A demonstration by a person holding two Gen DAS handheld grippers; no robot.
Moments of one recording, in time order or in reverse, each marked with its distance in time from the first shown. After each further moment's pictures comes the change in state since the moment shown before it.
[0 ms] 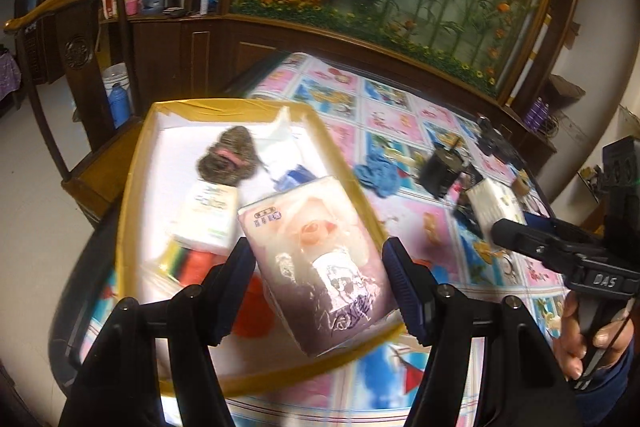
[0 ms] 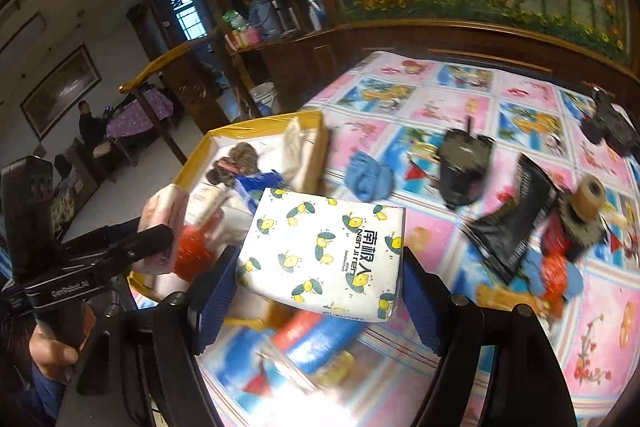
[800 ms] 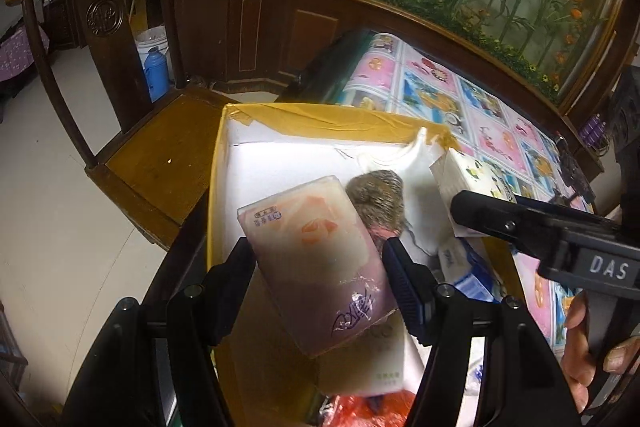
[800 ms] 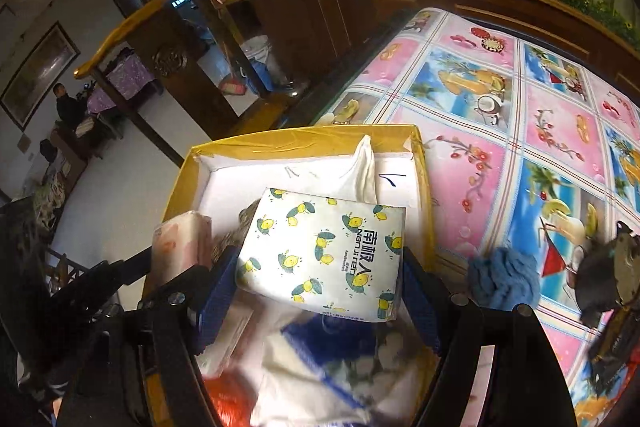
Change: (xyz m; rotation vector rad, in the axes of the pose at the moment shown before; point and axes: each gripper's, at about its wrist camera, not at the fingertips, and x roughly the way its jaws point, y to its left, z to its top) left arm 0.088 0.109 0.067 -0.103 0.126 0.119; right arm 0.204 0.069 0.110 0.051 0.214 -0.042
